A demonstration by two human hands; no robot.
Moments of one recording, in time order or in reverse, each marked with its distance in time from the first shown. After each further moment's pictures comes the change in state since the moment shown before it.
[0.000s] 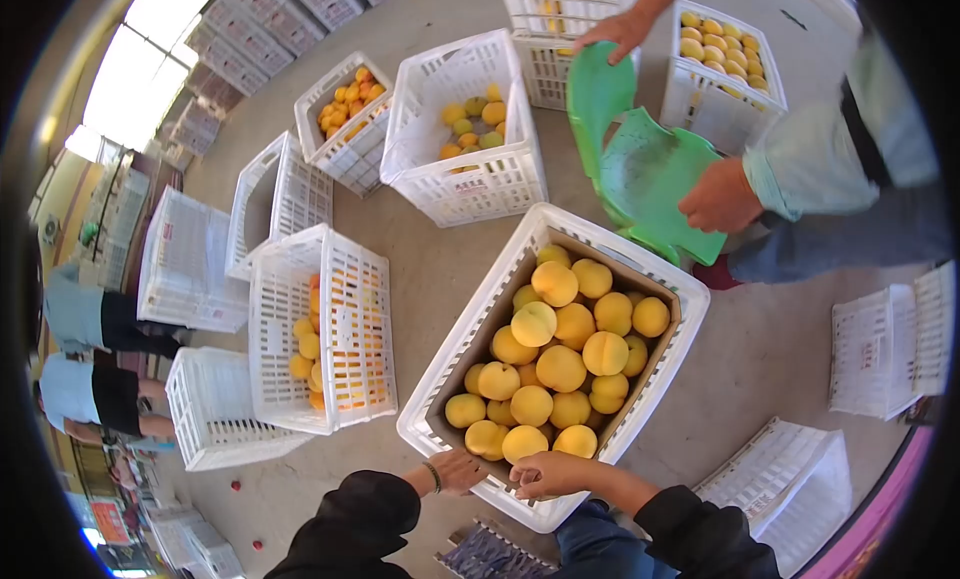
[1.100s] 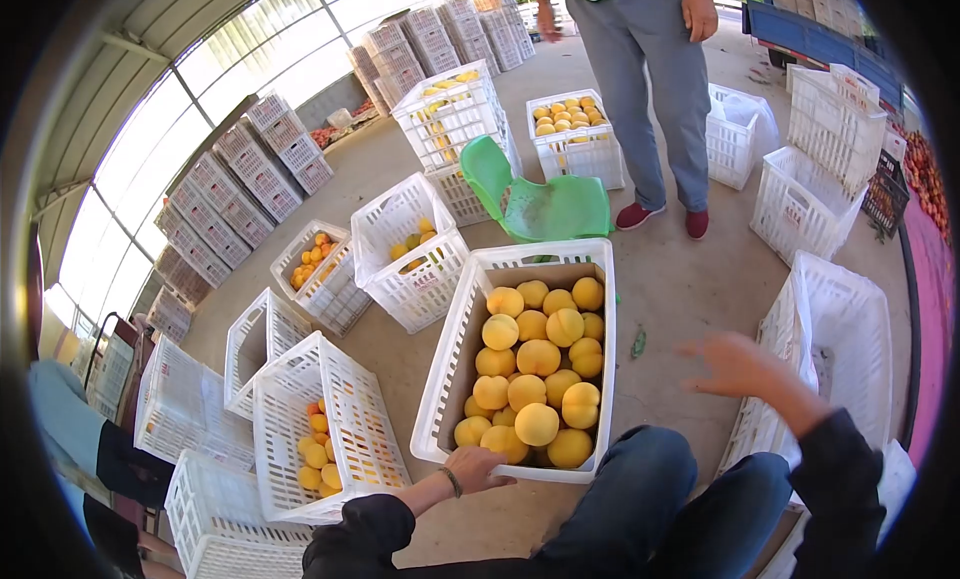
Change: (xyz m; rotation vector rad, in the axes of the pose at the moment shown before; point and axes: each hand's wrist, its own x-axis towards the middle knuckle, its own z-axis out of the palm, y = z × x) left_hand -0.021 0.011 0.025 0.204 0.495 0.023; right_hand -0.189 0.038 0.164 -0.875 1.283 0.221
